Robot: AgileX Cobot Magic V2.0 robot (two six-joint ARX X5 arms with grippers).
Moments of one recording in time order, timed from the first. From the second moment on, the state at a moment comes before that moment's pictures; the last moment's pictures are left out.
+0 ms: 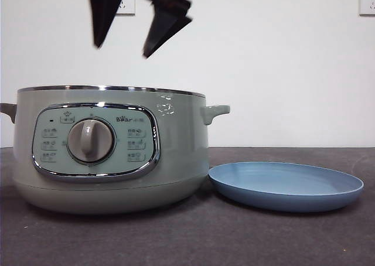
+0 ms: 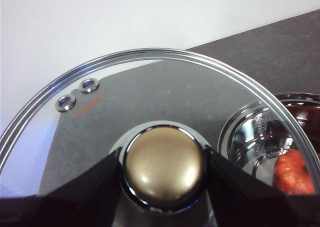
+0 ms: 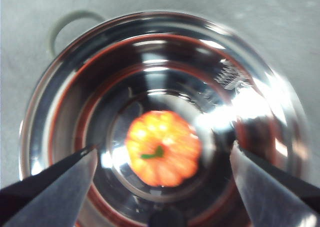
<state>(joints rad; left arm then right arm) -0.53 0.74 1.19 -0.85 -0.52 0.04 0.88 1.99 2.02 -1.00 0.03 -0.13</state>
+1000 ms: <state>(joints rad) -0.53 0.74 1.19 -0.88 -0.54 0.07 0.84 2.22 2.02 -0.98 -0.05 -0.13</state>
